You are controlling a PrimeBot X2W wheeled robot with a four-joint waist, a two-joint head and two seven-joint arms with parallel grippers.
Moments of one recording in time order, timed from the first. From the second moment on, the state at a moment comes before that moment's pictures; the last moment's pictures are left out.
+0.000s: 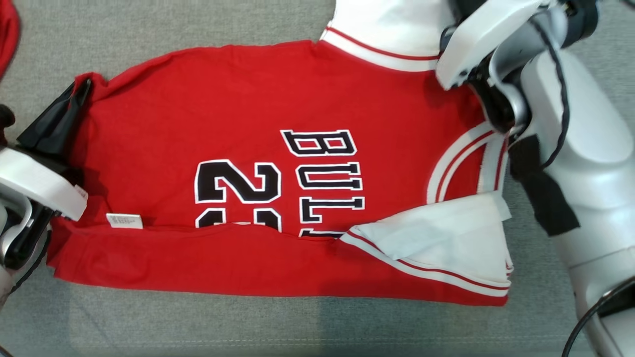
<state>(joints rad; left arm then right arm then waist) -0.72 0.71 -0.65 0.41 -0.80 -0.13 -0.26 -1.14 -0.07 0.40 0.75 0.41 0.13 -0.02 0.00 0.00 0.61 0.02</state>
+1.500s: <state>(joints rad) -0.42 0.72 -0.54 0.49 -0.78 -0.13 -0.26 -0.52 -0.07 0.39 0.17 0.55 0.13 0.22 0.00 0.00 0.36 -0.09</state>
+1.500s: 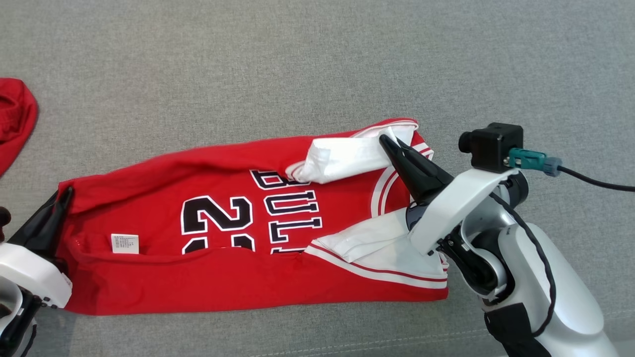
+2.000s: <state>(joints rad) -0.36 0.70 -0.47 0.53 -0.72 -0.13 -0.26 -0.40 -0.08 0.38 0.08 0.63 0.13 0.26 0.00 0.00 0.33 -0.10</state>
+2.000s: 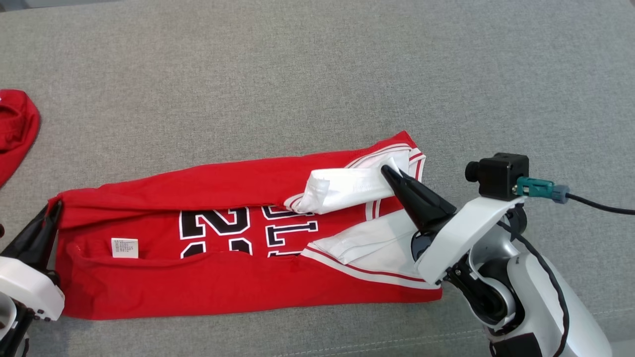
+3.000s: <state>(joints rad) -0.27 0.51 -0.28 0.62 -0.53 -0.13 -0.26 -0.20 -0.14 0.26 0.06 0.70 0.13 0.25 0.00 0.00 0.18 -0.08</state>
